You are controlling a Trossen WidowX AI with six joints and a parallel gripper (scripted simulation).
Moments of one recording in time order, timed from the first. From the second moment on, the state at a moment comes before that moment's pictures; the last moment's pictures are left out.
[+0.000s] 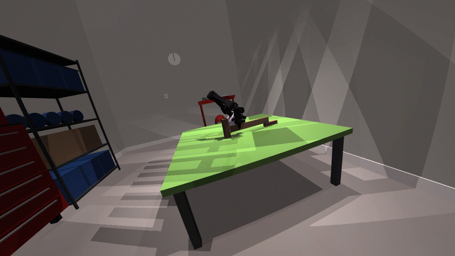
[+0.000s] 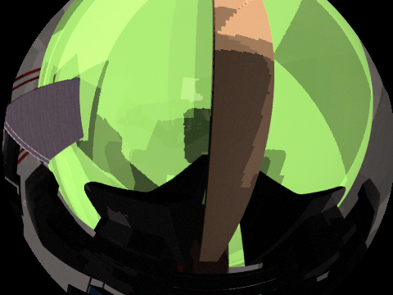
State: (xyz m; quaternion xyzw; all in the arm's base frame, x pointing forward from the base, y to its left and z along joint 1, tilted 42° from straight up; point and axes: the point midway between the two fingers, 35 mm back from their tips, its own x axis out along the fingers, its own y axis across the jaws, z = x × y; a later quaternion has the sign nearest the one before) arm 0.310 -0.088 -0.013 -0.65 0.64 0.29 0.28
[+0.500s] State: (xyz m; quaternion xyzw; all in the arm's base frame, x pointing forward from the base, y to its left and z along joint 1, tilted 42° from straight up) arm 0.310 -0.092 -0.010 -0.65 0.64 0.29 0.28
